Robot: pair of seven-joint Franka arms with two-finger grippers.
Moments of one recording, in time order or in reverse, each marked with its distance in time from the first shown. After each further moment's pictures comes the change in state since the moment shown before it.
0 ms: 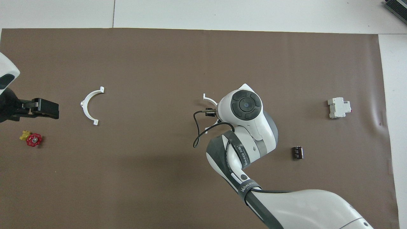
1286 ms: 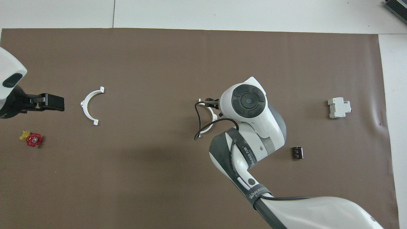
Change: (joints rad) left arm 0.002 -0.012 0.005 -0.115 0.000 0.196 -0.005; right arm -0.056 -0.117 -0.023 0.045 -0.061 -0.119 0.028
